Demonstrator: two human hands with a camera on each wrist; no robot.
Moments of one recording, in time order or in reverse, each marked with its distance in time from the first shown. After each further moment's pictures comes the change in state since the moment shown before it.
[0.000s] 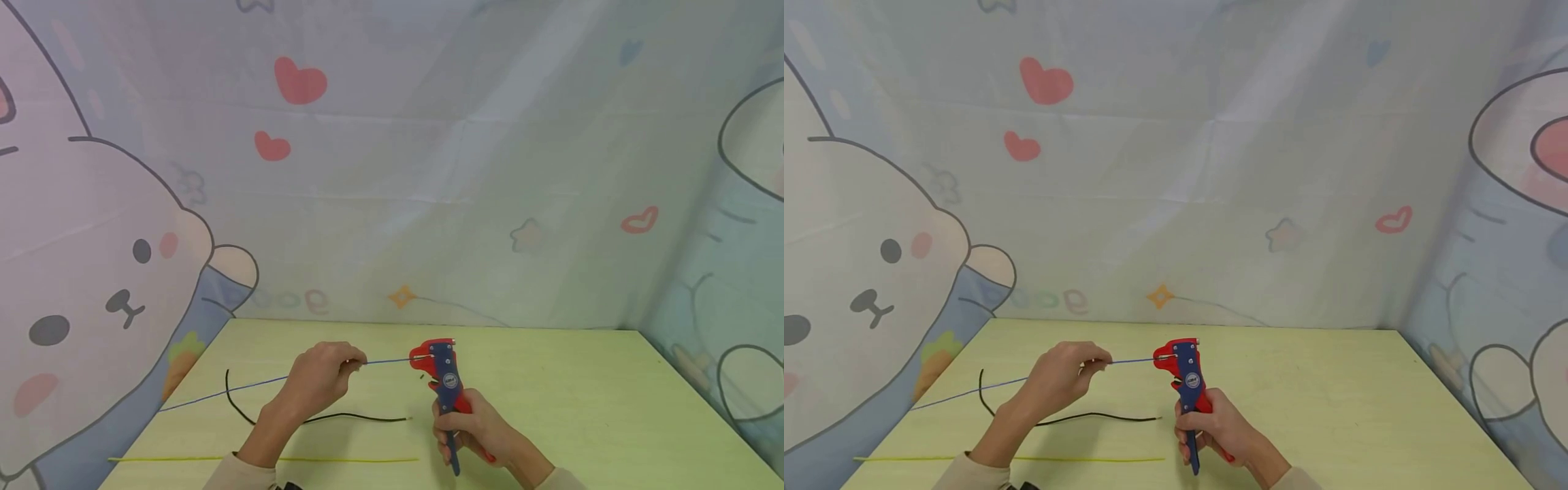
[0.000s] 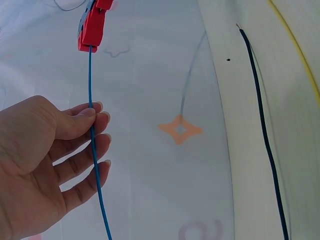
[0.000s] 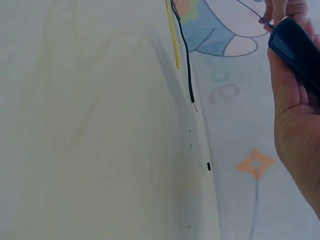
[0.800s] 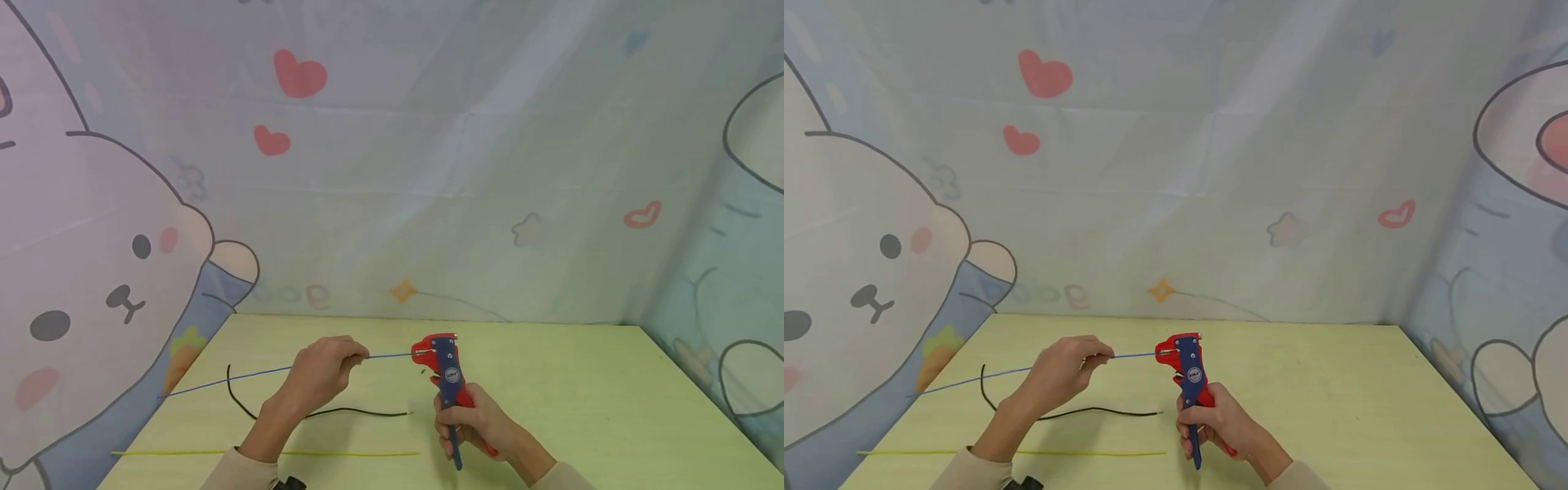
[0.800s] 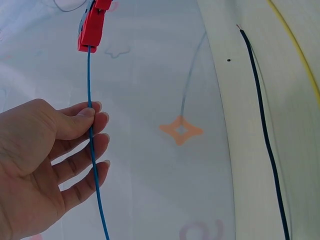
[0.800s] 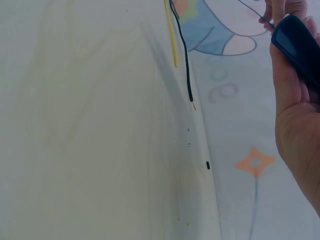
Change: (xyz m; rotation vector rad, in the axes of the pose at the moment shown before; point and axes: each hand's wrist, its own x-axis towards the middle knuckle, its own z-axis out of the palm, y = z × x) left_hand 0.001 0.002 -0.001 0.026 0.001 0.029; right_hand -0.002 -0.003 0.000 0.019 -0.024 -0.007
